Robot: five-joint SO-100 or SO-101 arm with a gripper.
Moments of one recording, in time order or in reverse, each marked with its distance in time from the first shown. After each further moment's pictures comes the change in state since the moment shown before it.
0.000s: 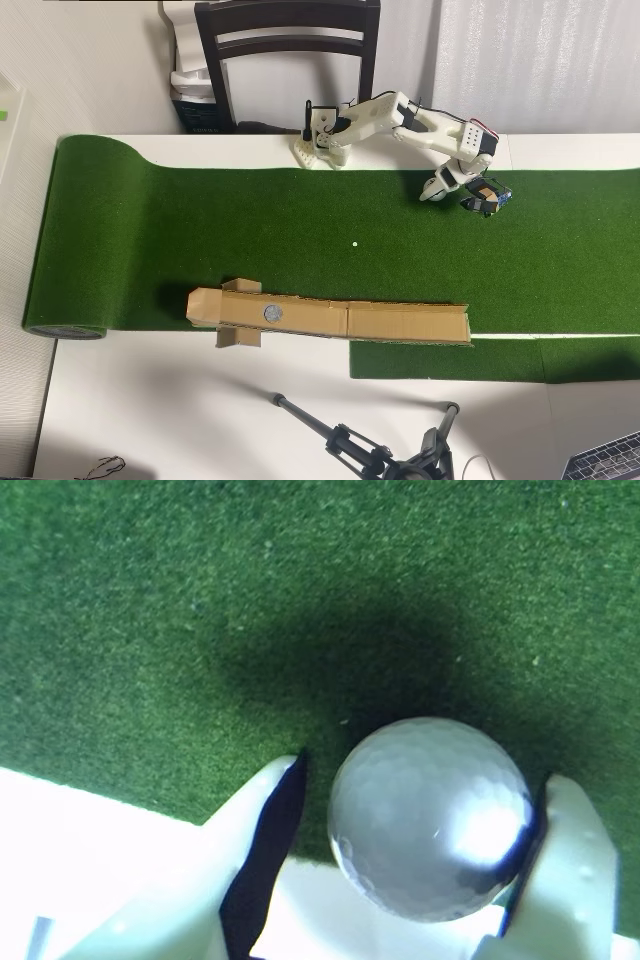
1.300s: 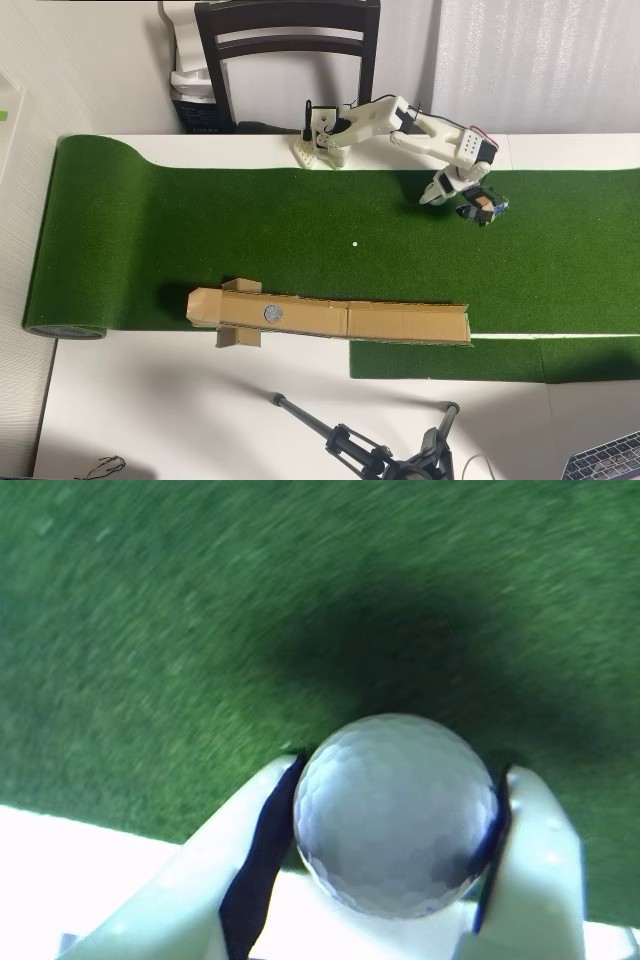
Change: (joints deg) arm 6.7 -0.1 -2.2 2.8 0.0
